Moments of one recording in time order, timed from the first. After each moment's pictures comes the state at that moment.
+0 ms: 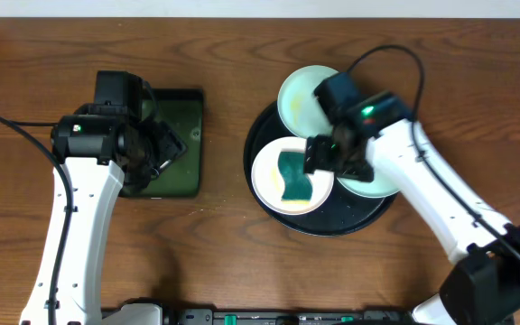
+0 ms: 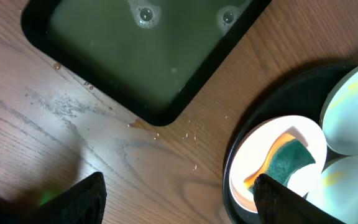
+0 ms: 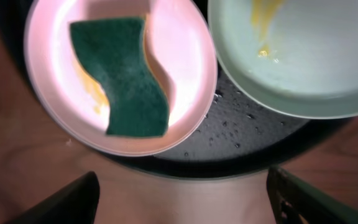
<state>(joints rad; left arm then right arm) -0.04 1.39 1.37 -1.27 0.10 -0.75 0.52 1.71 1.45 -1.19 -0.05 0.67</state>
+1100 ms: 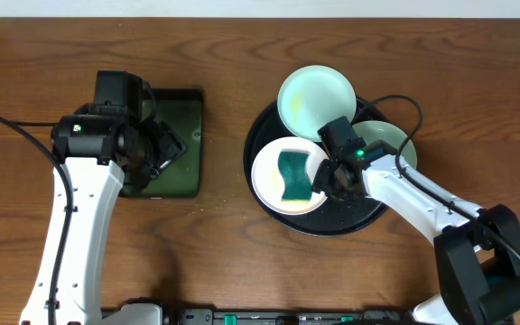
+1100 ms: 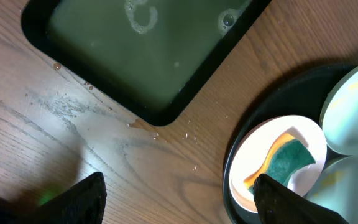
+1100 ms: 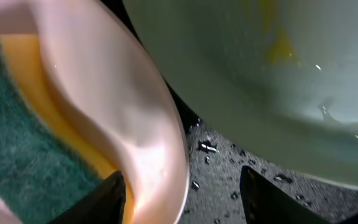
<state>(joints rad) -0.04 1.39 1.37 -1.27 0.10 -0.75 0.48 1.71 1.00 -0.67 -0.06 0.86</state>
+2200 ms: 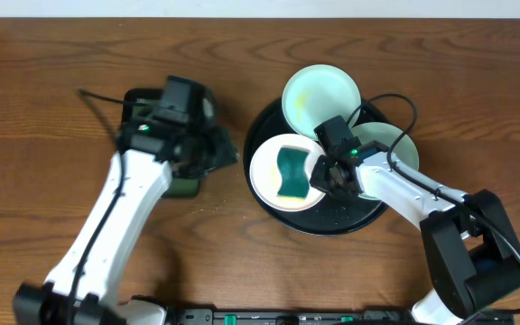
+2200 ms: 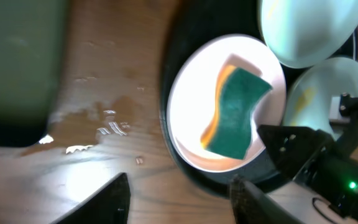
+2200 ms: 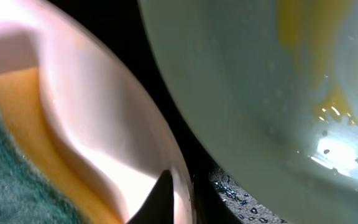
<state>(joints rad) -0.29 1.48 1.24 -0.96 0.30 -0.59 0.48 1.79 1.00 -0.57 -0.05 0.87</state>
